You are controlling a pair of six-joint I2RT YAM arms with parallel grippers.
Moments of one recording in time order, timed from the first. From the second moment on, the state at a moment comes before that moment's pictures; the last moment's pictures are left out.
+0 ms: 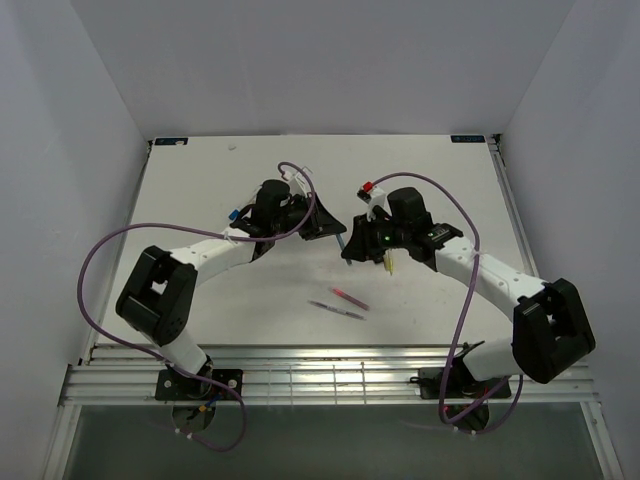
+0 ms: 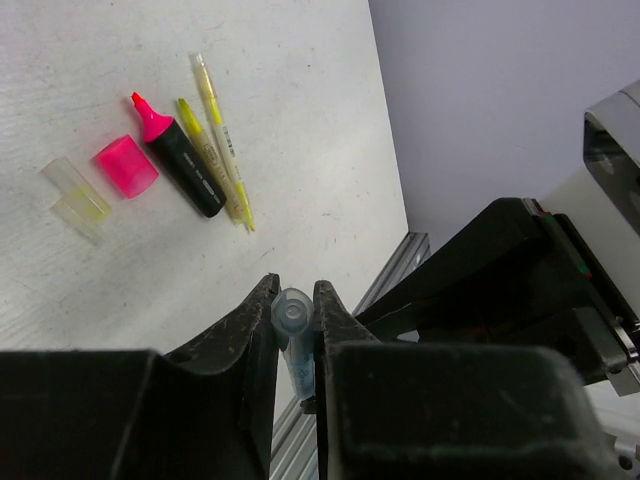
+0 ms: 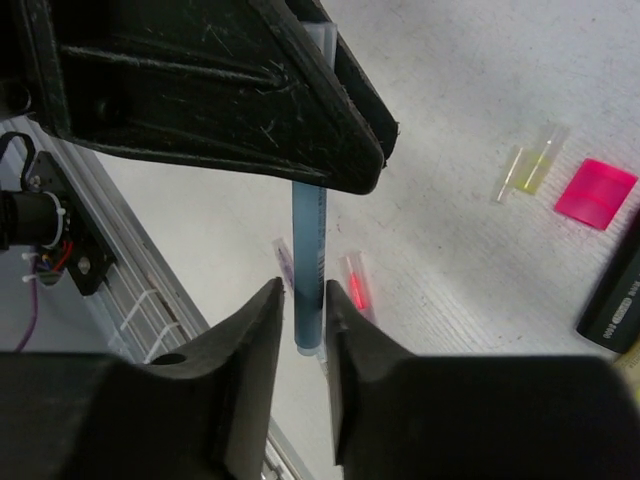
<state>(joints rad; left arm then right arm) -0.55 1.65 0.99 0.26 0.53 -0.88 0.57 1.37 0.92 -0.20 -0.51 0.25</state>
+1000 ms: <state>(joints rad) -0.57 1.66 1.10 -0.04 0.29 -0.91 0.86 1.47 0.96 -0.16 0.19 0.17</state>
